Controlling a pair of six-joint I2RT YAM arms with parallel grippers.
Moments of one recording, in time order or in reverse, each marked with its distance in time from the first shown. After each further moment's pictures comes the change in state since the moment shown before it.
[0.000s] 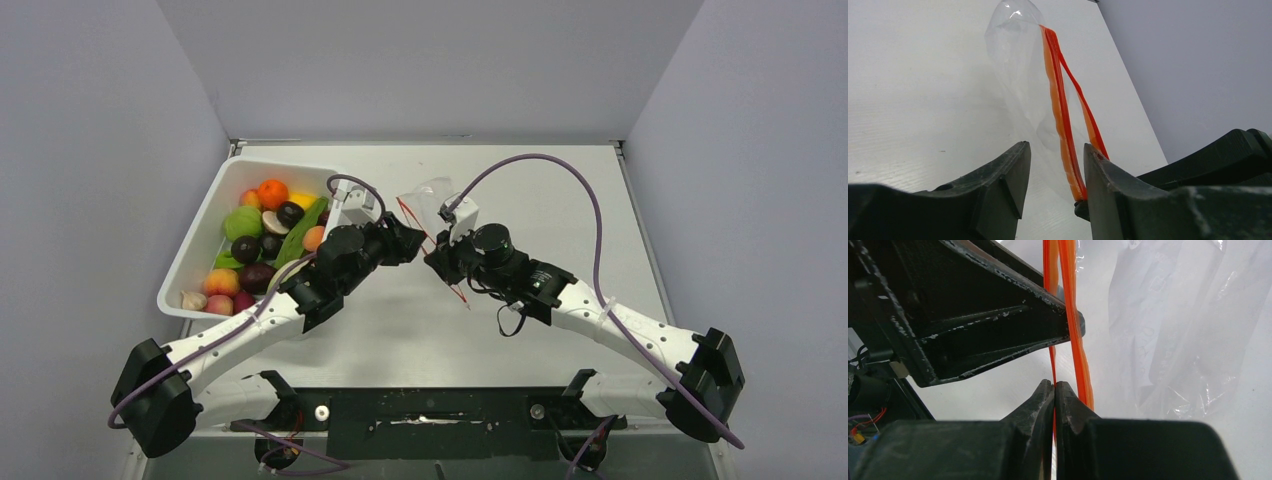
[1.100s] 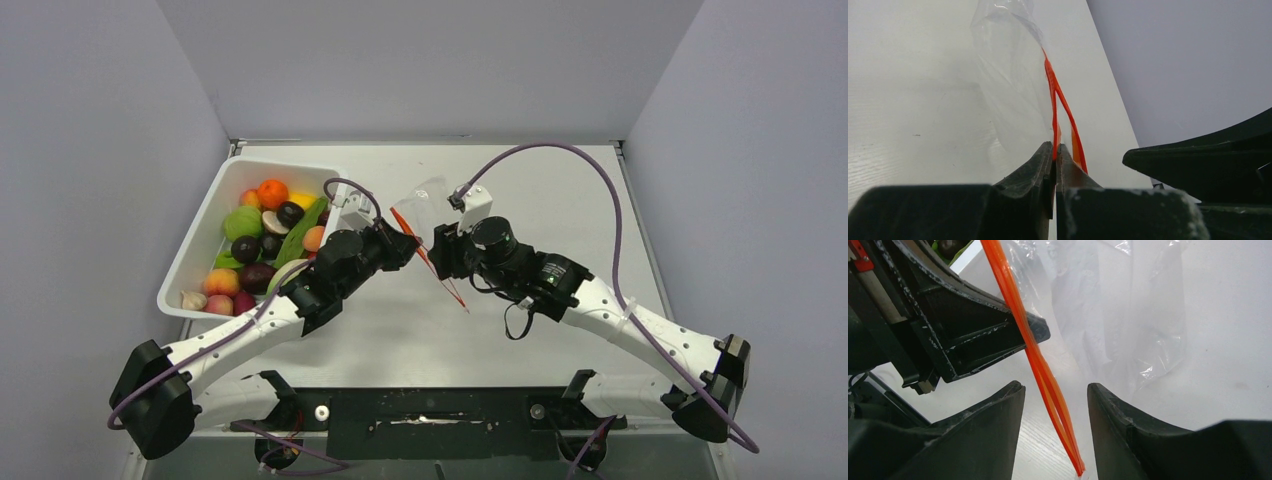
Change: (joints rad) left arm 0.000 -0.011 -0.039 0.024 0.041 -0.114; right arm 0.052 -0.032 0.192 -0.298 0.220 0.102
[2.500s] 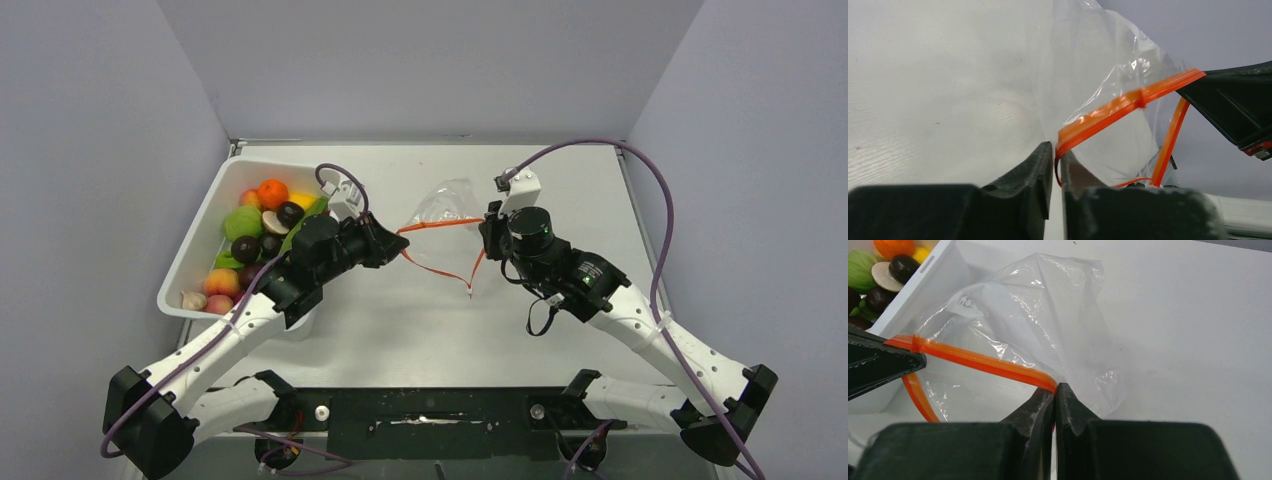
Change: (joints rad) left arm 0.153 -0.085 0.069 -0.217 0.279 0.112; right arm -0.122 -0.103 0.014 -0.076 0.171 -0.036
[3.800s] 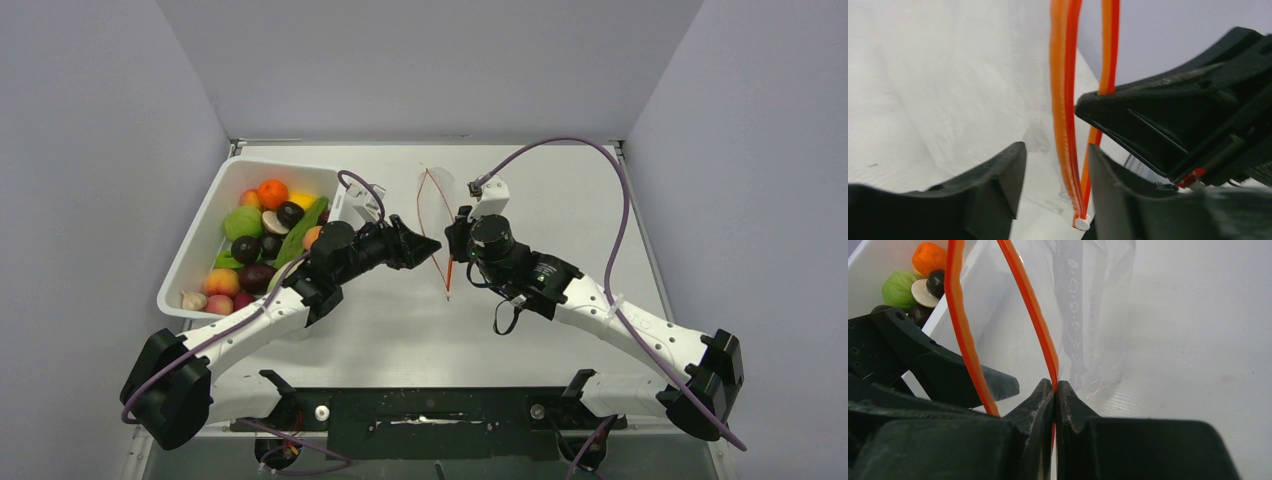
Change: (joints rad) left arm -0.064 0.157 -0.074 0.371 0.075 -0.029; right arm 0.093 0.140 -0.090 0.259 0.035 0.167
